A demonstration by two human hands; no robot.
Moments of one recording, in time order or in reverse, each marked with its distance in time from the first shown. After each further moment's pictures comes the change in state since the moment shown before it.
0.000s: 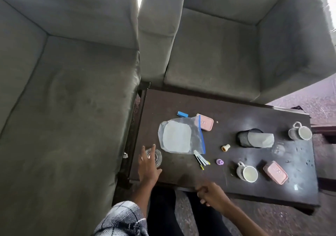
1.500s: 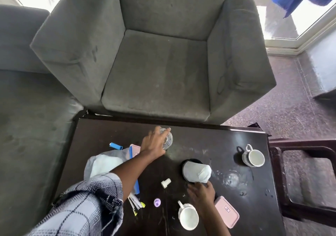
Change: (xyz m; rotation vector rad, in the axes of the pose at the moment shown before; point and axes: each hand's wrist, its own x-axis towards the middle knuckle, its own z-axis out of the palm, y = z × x) left_hand 0.103 0.355 0.000 0.322 0.061 0.456; right_hand 0.131 0.096 -0.225 1.337 0.409 0.253
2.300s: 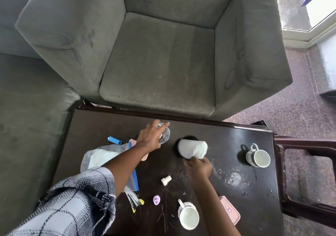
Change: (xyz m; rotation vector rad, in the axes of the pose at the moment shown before) left_hand 0.026 -0.027 0.007 0.000 -0.124 0.012; right_hand 0.013 -0.035 0.071 -0.006 0.115 -0.113
